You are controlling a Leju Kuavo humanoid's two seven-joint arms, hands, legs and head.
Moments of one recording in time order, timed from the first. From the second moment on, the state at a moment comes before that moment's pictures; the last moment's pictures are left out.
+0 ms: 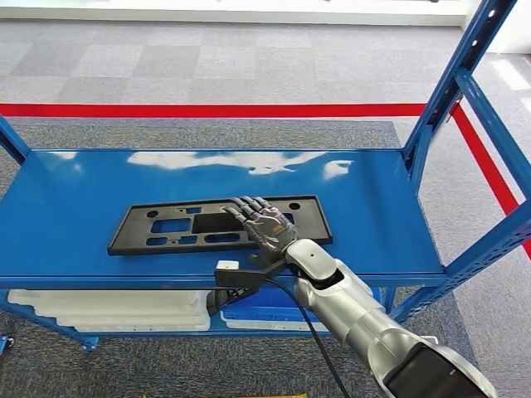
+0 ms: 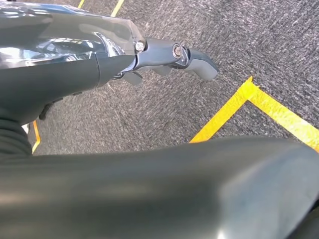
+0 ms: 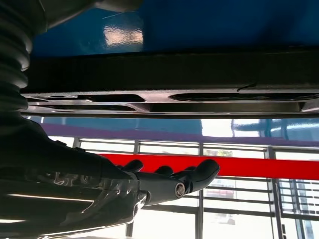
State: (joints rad) left arm -0.08 -0.21 0.56 -0.21 -1.53 0.34 -0.09; right arm -0.68 0.09 0.72 -0.71 0.99 -0.22 -0.21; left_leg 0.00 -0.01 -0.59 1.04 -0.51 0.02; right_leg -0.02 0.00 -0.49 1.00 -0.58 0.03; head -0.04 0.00
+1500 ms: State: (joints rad) left arm -0.07 -0.21 0.58 -0.21 -1.46 0.40 -0.12; right arm -0.54 0.04 0.61 -0.94 0.54 -0.29 -0.38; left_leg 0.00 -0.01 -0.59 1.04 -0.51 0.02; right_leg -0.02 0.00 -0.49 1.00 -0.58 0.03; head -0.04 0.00
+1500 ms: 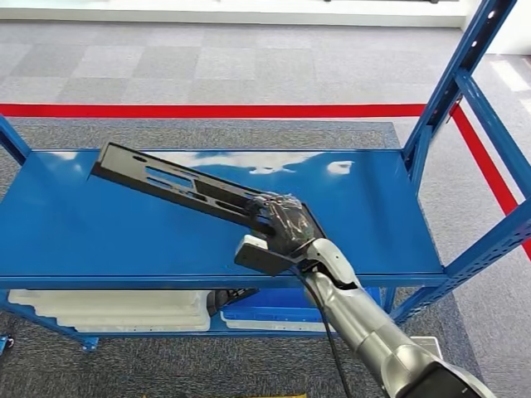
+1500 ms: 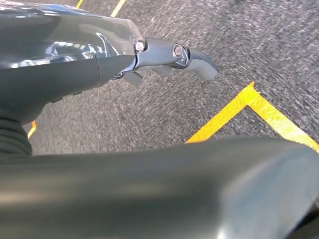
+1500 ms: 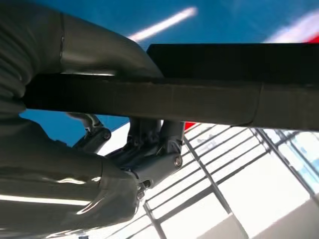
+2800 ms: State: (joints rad) left arm -0.07 -0.20 0.65 -0.21 -1.36 0.54 -0.25; right arm -0.14 -0.20 0.35 -1.98 -0.13 0.12 -0.48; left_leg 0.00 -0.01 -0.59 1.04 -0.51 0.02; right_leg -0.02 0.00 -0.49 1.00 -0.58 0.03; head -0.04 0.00
